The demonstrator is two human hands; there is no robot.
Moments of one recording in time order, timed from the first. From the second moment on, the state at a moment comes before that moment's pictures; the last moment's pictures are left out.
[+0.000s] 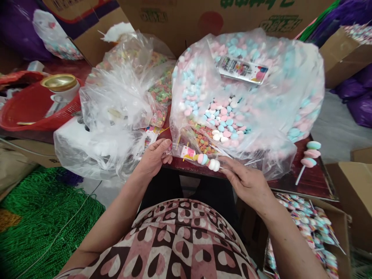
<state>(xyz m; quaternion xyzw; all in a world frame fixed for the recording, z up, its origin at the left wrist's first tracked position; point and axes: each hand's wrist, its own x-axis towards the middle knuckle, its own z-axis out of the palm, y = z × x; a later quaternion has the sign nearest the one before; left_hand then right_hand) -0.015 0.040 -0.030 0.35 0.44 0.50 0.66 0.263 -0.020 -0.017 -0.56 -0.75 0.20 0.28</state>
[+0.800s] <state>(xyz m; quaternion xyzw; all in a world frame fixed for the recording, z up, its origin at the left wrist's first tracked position) 0.005 0.027 -0.001 0.23 0.25 0.59 0.73 0.217 -0.029 -0.043 -0.62 -0.57 0.31 0.44</state>
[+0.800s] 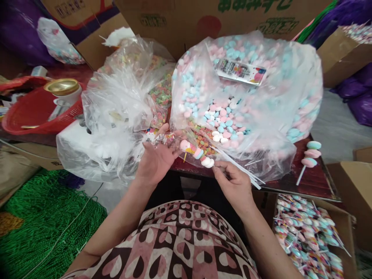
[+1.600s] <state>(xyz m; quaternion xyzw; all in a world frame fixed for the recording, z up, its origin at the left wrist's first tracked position) 0.035 0.030 -0.029 0.21 0.37 0.61 0.67 0.190 -0.021 -0.054 -0.58 -0.57 0.33 0.48</state>
